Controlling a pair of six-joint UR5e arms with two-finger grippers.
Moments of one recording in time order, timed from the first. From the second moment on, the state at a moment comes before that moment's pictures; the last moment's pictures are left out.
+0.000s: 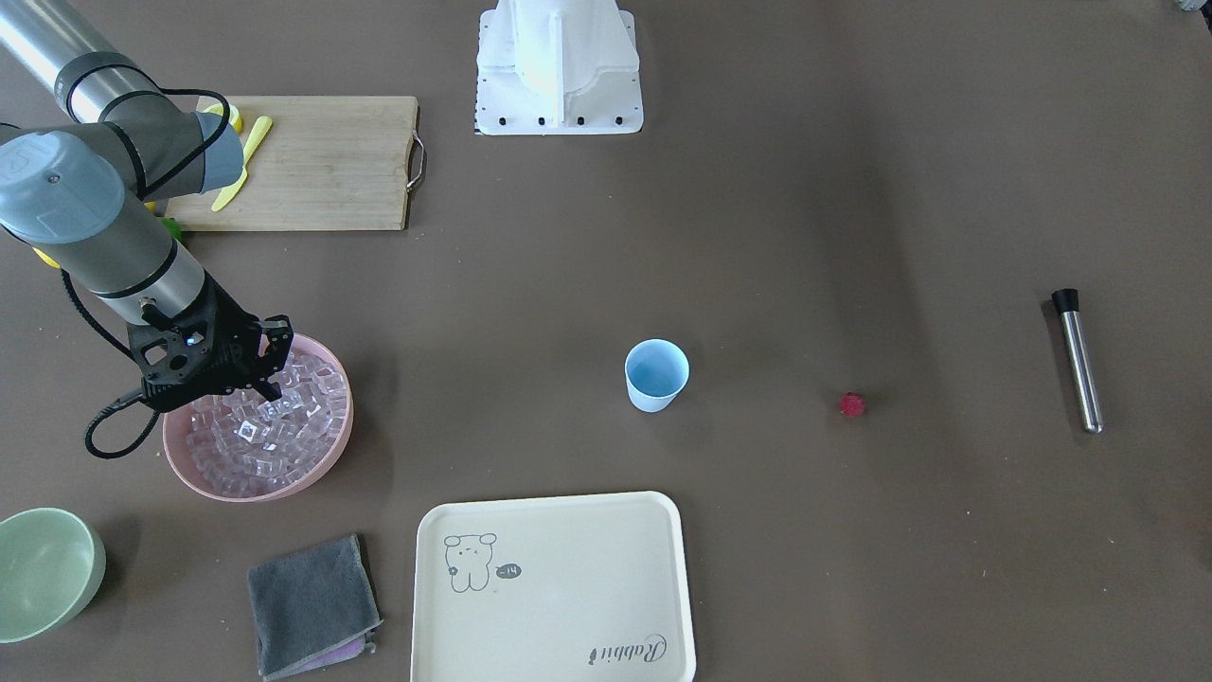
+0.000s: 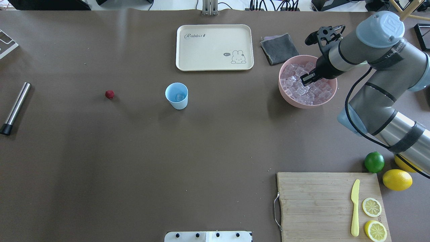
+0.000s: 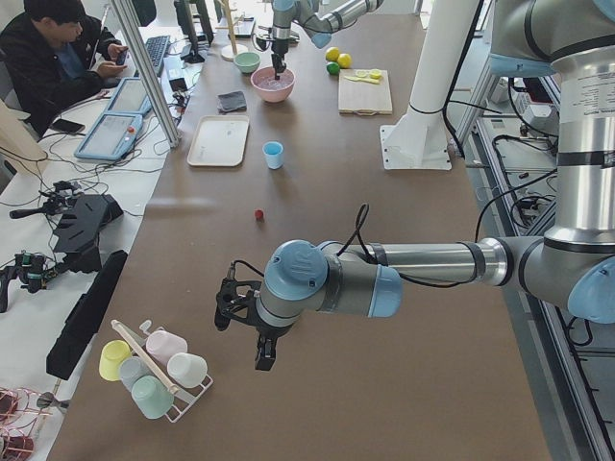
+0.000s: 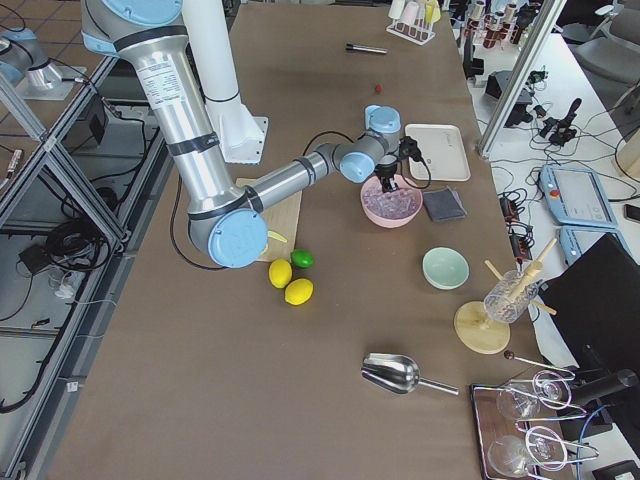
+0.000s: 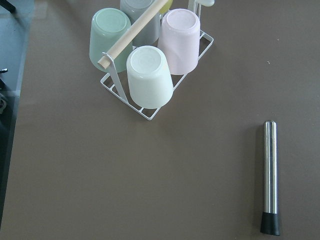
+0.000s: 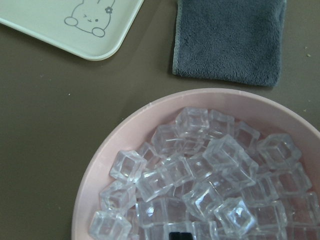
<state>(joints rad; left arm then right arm) -1.81 -1.48 -1.67 -1.73 -2.40 0.05 0.91 -1.19 1.62 -1.21 2.12 0.53</state>
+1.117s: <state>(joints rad) -1.81 -1.48 -1.66 -1.73 -2.40 0.05 0.88 -1.17 1.64 -1.28 1.97 0.74</state>
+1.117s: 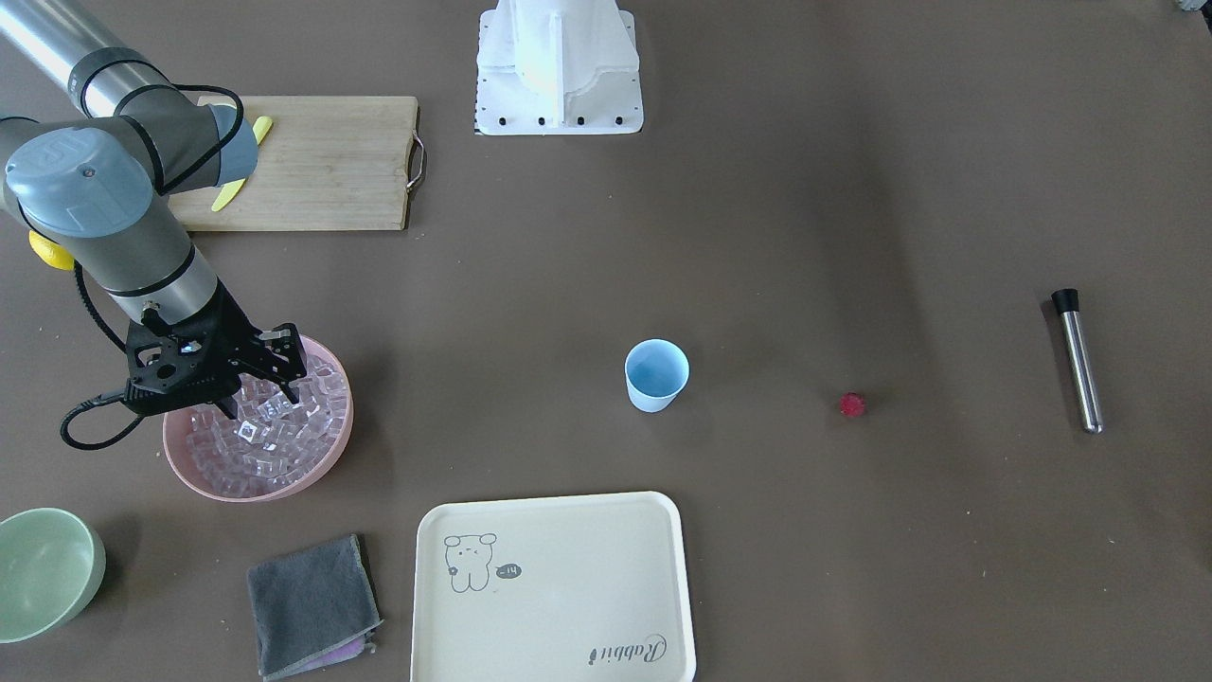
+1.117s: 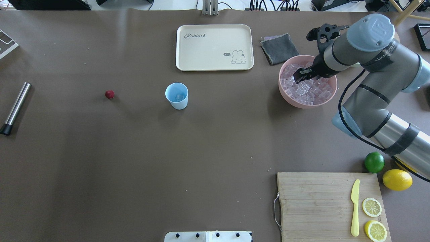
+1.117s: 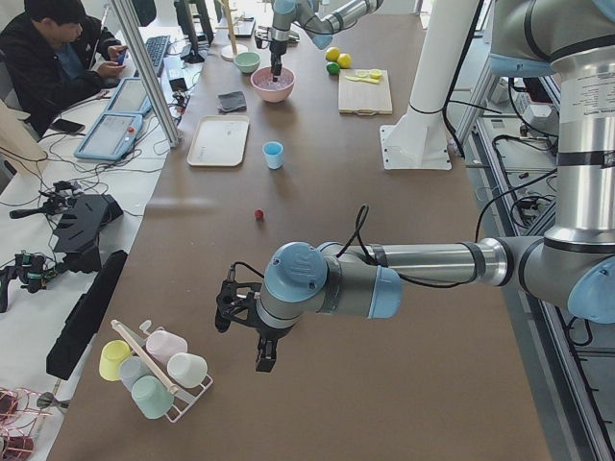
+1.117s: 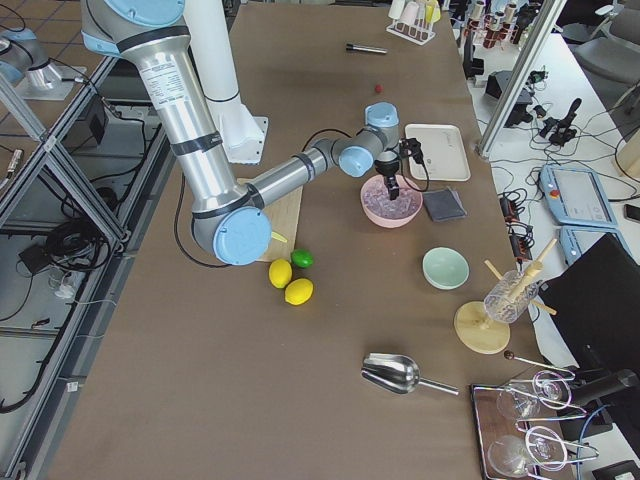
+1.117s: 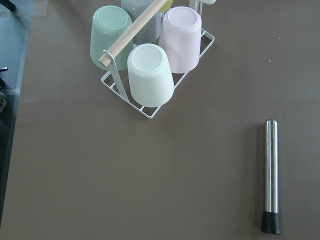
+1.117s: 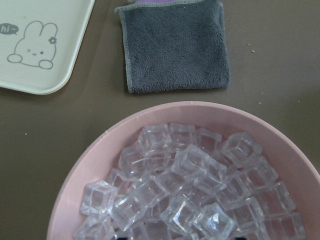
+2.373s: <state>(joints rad) -1.81 -1.47 -1.66 -1.73 -2.40 0.05 0.72 -1.13 1.72 -1.53 1.64 1.12</state>
